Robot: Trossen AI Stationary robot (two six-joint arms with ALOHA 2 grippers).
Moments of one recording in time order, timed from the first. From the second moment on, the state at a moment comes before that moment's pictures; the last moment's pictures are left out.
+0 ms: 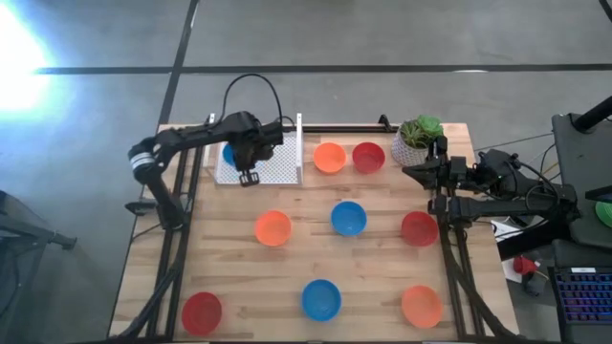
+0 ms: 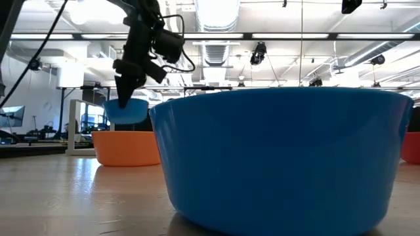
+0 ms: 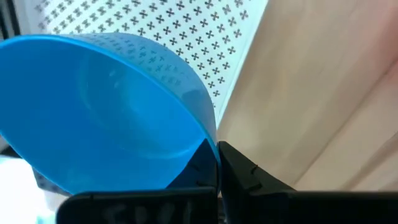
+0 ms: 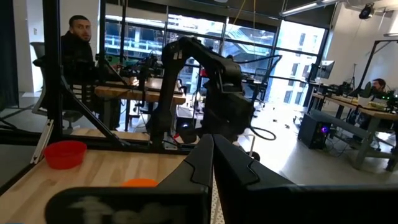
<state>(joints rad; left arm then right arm) 0.48 1.69 1.43 -1.41 -0.18 0.20 -0.08 0.39 0.60 -0.13 0.03 -0.11</state>
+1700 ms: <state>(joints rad) 0.61 1.72 1.12 -1.16 -0.24 0.42 -0.08 0.39 0.60 -0.12 0.03 -0.11</state>
